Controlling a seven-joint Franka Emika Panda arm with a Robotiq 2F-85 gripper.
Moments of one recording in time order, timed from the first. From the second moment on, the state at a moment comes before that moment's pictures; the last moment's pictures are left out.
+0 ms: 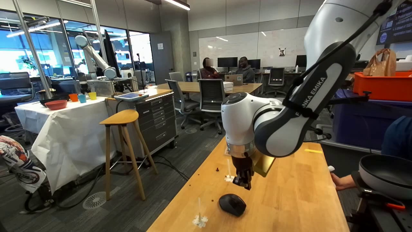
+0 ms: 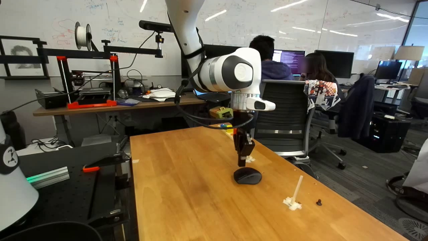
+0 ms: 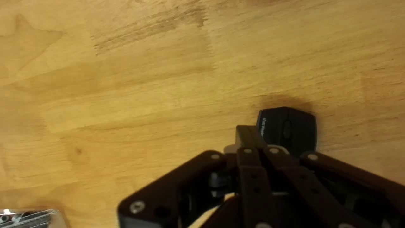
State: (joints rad) arm 0.16 0.61 -0.09 -2.01 -0.28 2.50 0.53
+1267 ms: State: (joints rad) arm 0.23 0.83 -0.12 -1.76 -0.26 2.35 0.53
